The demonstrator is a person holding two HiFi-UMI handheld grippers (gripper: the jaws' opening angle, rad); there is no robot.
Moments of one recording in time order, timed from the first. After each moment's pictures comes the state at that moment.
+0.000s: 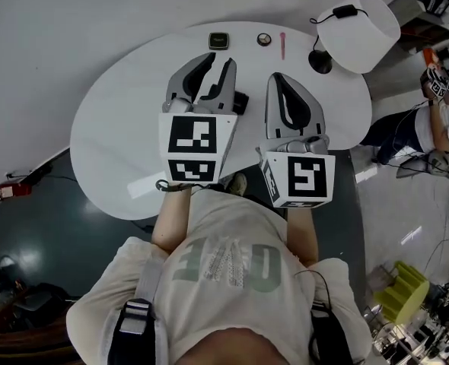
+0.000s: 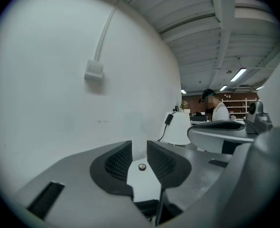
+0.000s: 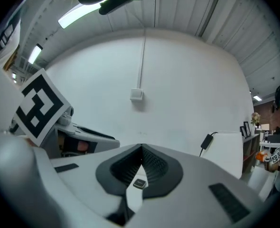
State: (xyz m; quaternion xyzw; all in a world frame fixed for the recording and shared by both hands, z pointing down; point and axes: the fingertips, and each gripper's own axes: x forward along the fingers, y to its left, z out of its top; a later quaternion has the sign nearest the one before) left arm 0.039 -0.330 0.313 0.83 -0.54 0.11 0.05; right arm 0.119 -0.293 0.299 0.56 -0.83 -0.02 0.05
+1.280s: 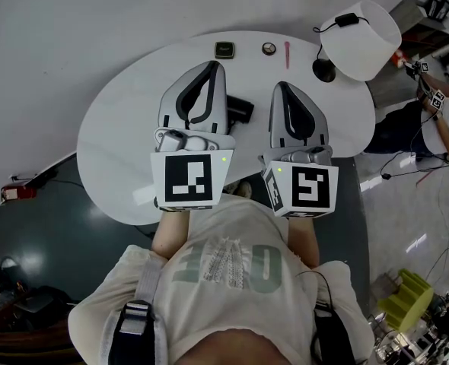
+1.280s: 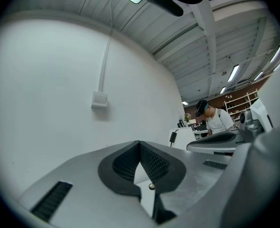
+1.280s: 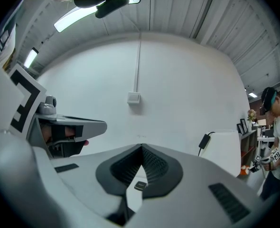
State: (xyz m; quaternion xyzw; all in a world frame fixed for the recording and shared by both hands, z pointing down) left arm 0.024 -0.304 0.250 0.82 -0.57 0.01 -0.07; right arm 0.121 -0.288 0.289 0.58 -0.82 0.00 0.03
